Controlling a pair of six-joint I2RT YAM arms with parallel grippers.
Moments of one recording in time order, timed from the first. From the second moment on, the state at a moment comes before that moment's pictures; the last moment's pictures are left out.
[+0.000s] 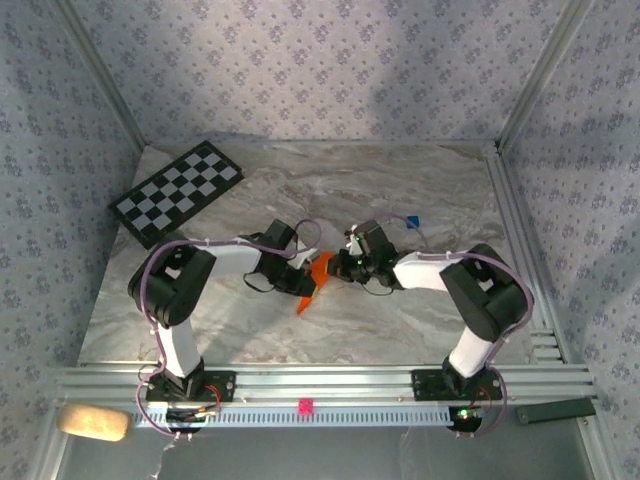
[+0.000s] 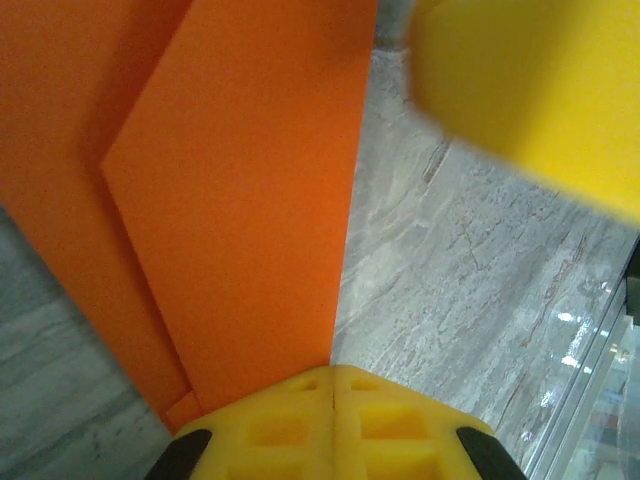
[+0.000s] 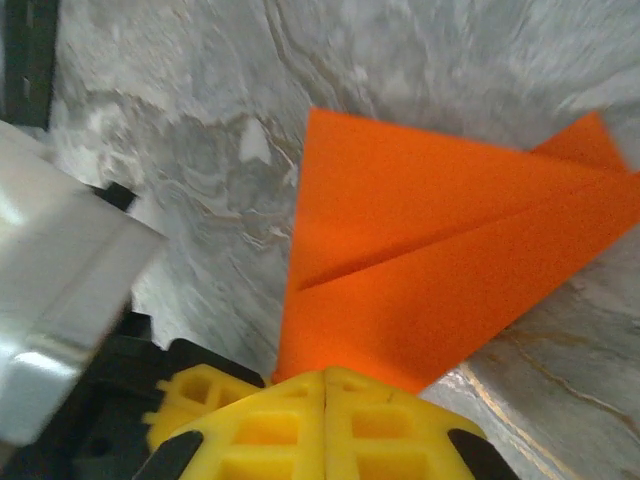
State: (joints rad) left arm -0.61 1.82 0.91 -0.34 0.68 -0.22; right arm 0.62 1.72 0.75 0.18 -0.44 0.84
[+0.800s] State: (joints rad) left arm -0.61 1.73 0.76 -0.28 0.75 -0.29; right arm 0.63 1.84 0.76 0.31 -0.43 0.93
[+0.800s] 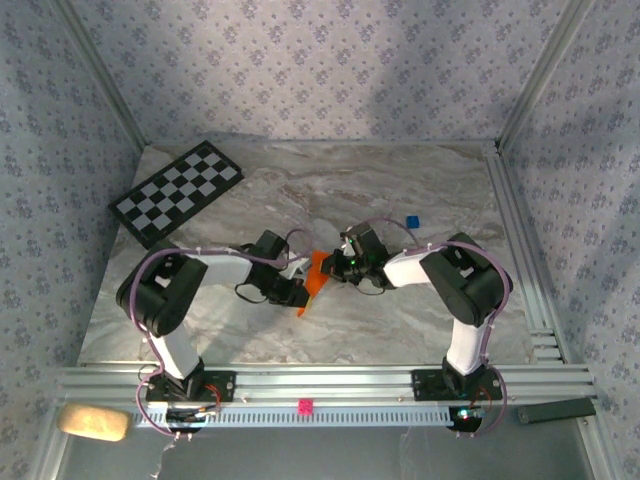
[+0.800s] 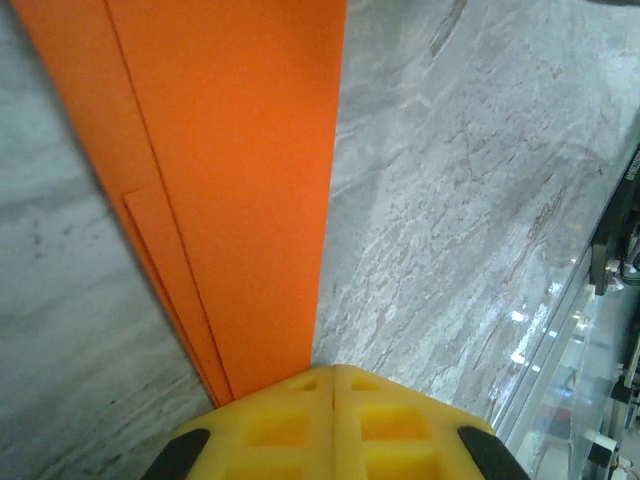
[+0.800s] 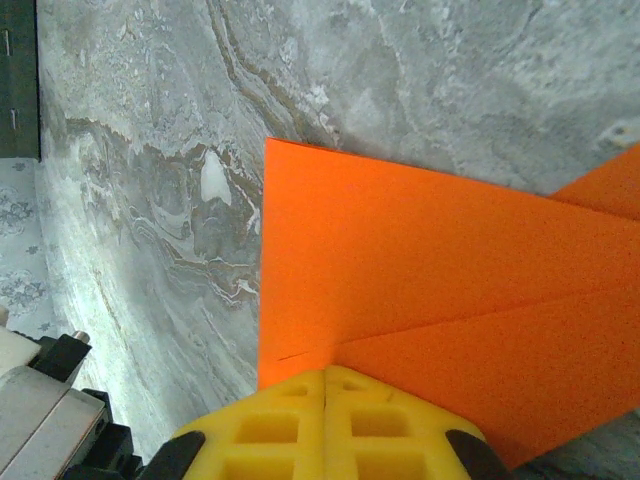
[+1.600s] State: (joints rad) left arm -0.65 1.64 0.76 -0.36 0.73 -0.35; right arm 0.63 1.84 0.76 0.31 -0.41 0.95
